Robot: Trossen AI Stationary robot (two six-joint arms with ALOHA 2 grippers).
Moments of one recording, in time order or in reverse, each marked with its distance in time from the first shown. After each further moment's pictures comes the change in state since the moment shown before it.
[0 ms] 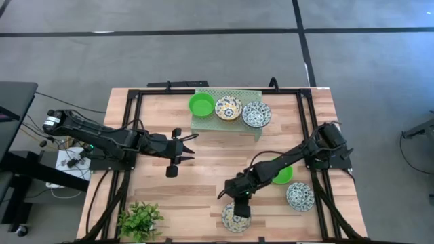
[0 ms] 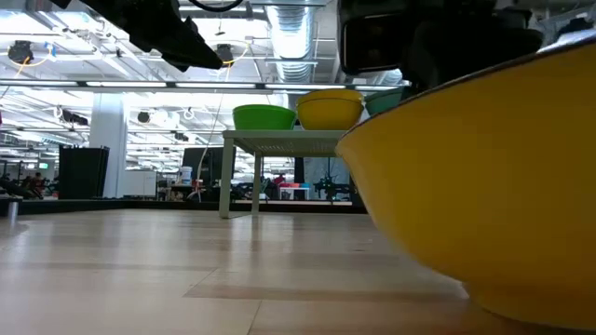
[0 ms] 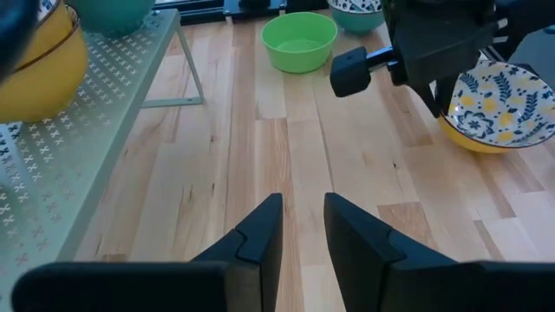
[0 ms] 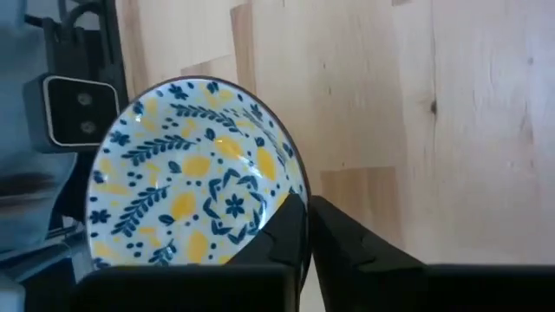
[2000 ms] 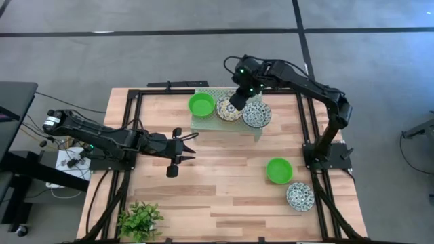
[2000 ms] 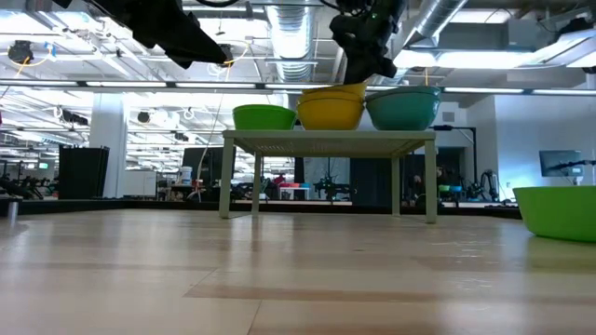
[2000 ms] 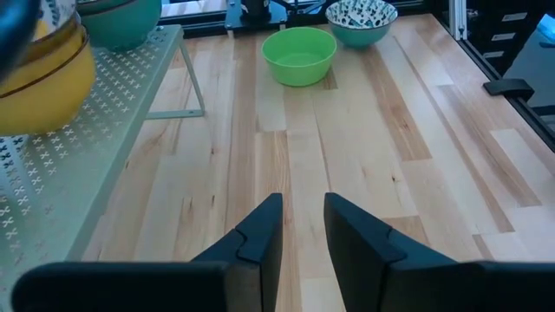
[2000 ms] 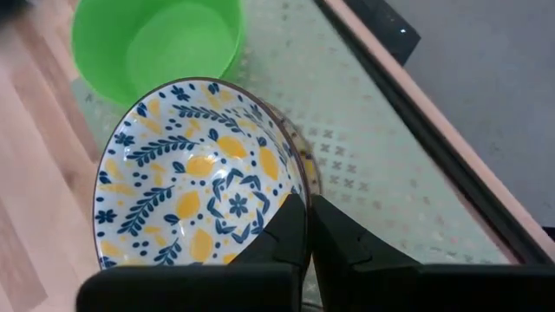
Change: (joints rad) left arm 0.000 0.000 0.000 0.034 0.000 0.000; right arm -0.883 -0.168 0.576 -0.673 0.224 -0.491
